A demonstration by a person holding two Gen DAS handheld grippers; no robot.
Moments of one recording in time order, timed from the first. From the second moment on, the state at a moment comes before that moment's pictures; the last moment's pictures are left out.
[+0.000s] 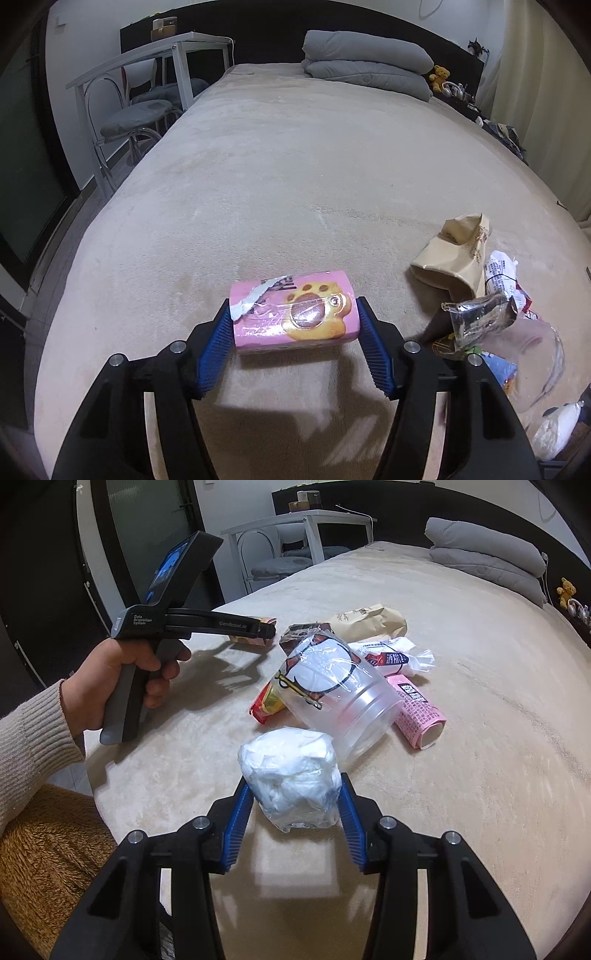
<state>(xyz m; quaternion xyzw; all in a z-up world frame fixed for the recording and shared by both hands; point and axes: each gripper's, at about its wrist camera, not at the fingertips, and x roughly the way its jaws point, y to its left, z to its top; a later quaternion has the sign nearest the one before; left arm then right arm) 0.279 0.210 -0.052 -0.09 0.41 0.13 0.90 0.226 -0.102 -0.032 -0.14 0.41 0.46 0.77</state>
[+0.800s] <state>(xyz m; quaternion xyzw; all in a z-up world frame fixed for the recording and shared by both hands) 0.134 0.123 0.001 -0.15 0.33 0.08 0.93 0.197 -0.170 -0.007 -0.09 0.39 0.43 0.81</state>
